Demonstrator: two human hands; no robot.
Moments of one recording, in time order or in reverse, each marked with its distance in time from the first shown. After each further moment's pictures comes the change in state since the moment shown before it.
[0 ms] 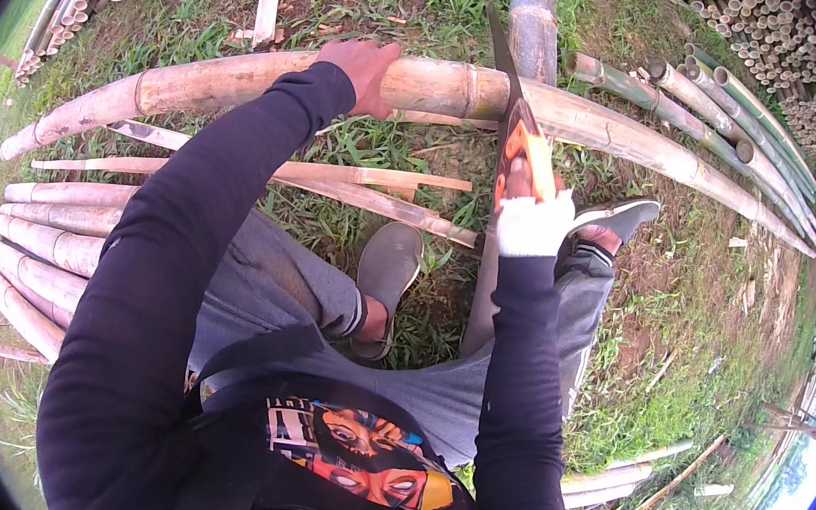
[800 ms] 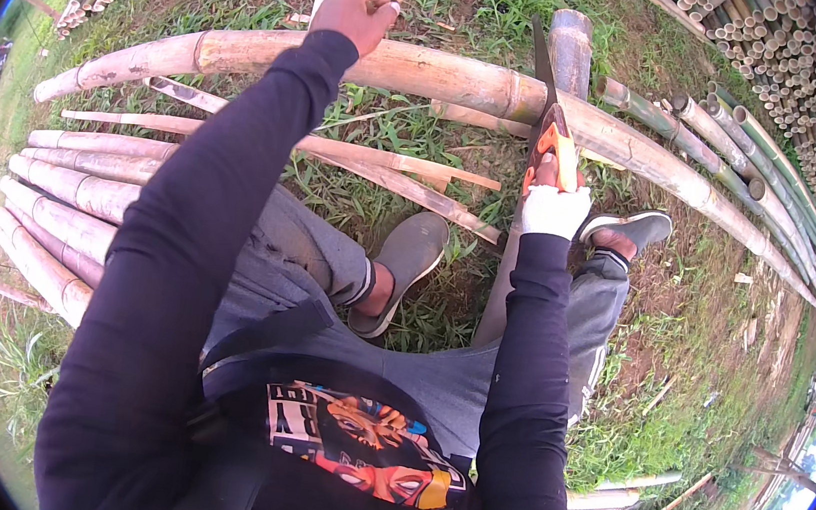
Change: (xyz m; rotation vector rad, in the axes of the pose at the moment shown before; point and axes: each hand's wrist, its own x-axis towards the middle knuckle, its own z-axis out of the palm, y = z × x) left_hand -0.049 -0.060 -0.012 -0.570 0.668 -0.343; right_hand 0.006 0.006 0.016 0.029 0.076 0.080
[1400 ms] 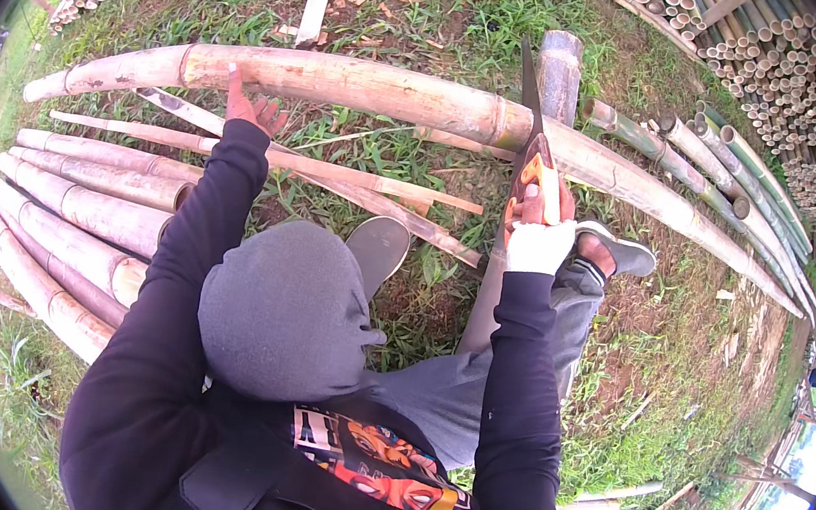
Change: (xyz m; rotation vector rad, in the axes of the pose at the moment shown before) left_hand -0.072 -0.153 0.009 -1.319 0.512 -1.113; right_hand -0.001 -0.018 -0.003 0.196 -0.107 -0.026
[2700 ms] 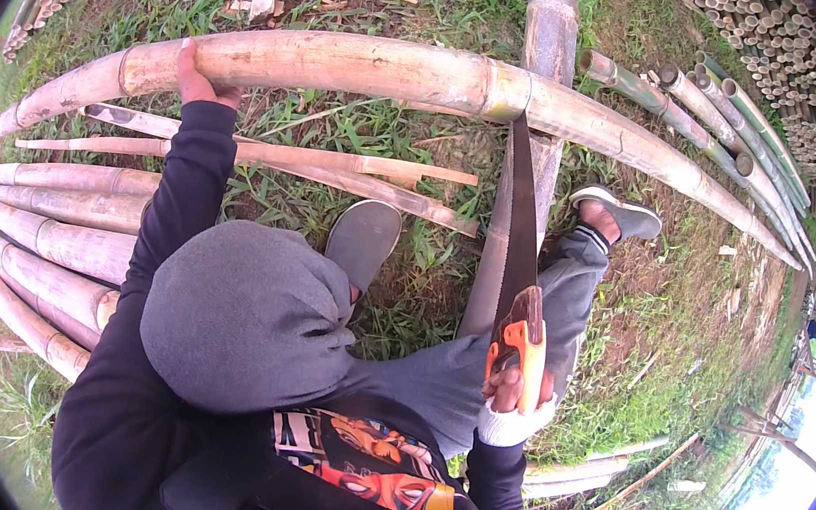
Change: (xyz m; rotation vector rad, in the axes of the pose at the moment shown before) left_hand 0.023 0.002 0.031 -0.200 -0.155 0.092; right_hand -0.195 -0.091 -0.081 -0.389 0.146 0.267
